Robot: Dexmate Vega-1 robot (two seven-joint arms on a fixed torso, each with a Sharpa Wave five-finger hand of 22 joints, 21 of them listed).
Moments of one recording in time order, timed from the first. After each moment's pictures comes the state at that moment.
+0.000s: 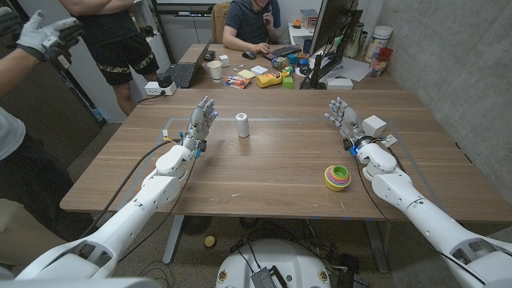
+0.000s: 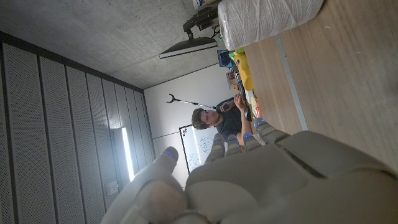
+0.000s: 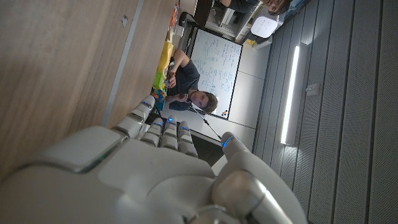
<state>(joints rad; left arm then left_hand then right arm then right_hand) 0.85 0.49 0.34 -1.31 -0.63 -0.28 -0.03 0.00 0.06 0.47 0.18 0.22 -0.04 0.05 0.17 0.17 -0.16 0.03 0.19 0.17 -0.17 0.03 0.18 0.17 -0.07 -0.01 0.21 0.18 -0.84 -0.51 -0.37 -1.30 0.65 0.30 0.04 0.07 0.09 0.46 0.12 0.21 0.07 0.07 0.18 0.18 0.08 0.07 0.19 0.18 -0.01 0.00 0.18 0.17 0.19 -0.02 0.19 0.17</state>
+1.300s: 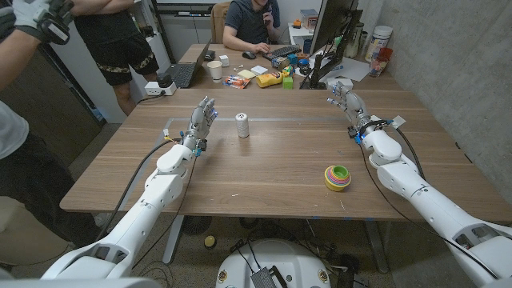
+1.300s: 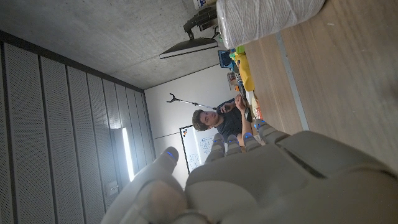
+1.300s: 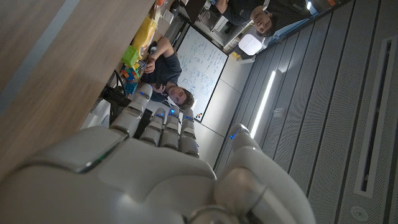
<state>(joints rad) 0.86 0.36 0.20 -1.27 -0.49 -0.24 -0.14 0.00 0.06 0.46 0.18 0.22 -0.04 0.05 0.18 0.17 -0.16 0.03 0.19 0.17 -0.17 0.03 0.18 0.17 -0.07 -0.01 0.21 0.18 -0.75 -0.56 -0.39 -1.27 0.47 0.41 0.01 0.18 0.03 0.44 -0.03 0.20 0.27 0.03 0.23 0.19 0.21 0.06 0.21 0.19 0.12 0.02 0.19 0.17 0.31 0.06 0.21 0.17</state>
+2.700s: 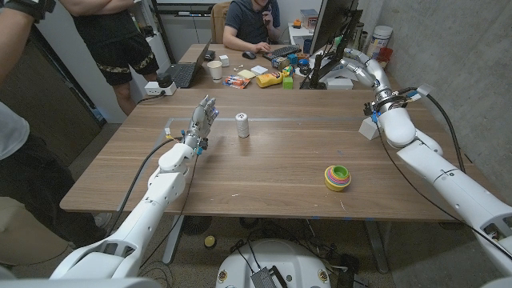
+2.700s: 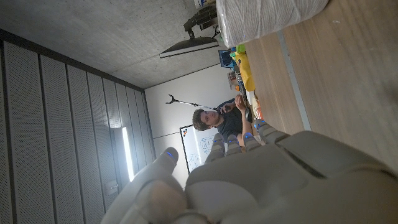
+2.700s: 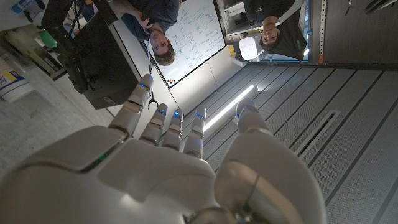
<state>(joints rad) 0.84 0.31 0.15 -1.23 -0.44 -0.23 -0.17 0.00 0.06 0.45 0.18 0.22 -0.04 0.05 0.18 0.17 -0.16 0.03 0.19 0.17 -0.17 0.03 0.18 0.17 -0.07 -0.01 0.21 0.18 -0.74 -0.70 -0.34 -1.43 -0.03 0.40 -0.35 0.43 -0.02 0.46 -0.17 0.20 0.35 -0.15 0.22 0.19 0.17 -0.06 0.19 0.19 0.15 -0.01 0.18 0.17 0.39 0.11 0.19 0.17</state>
